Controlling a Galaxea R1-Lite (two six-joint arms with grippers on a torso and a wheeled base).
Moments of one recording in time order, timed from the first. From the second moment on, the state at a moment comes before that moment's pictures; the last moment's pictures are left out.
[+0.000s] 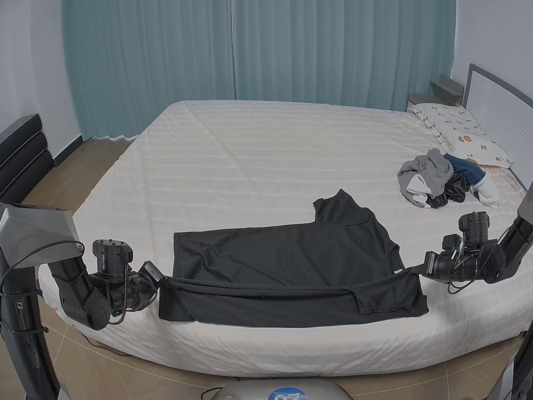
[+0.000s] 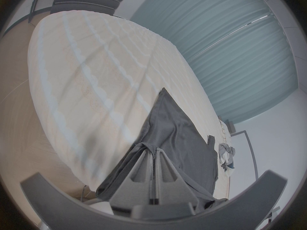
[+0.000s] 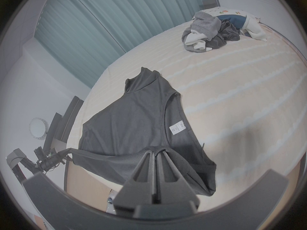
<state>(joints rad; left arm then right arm) -0.10 2.22 -0.51 -1.09 -0.13 -0.95 -0.05 2.05 -0.66 -0.63 0.36 0.30</state>
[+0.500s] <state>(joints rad) -0.11 2.28 -0.55 -1.09 -0.10 -0.95 -0.02 2.15 -0.77 -0.63 0.31 0.39</state>
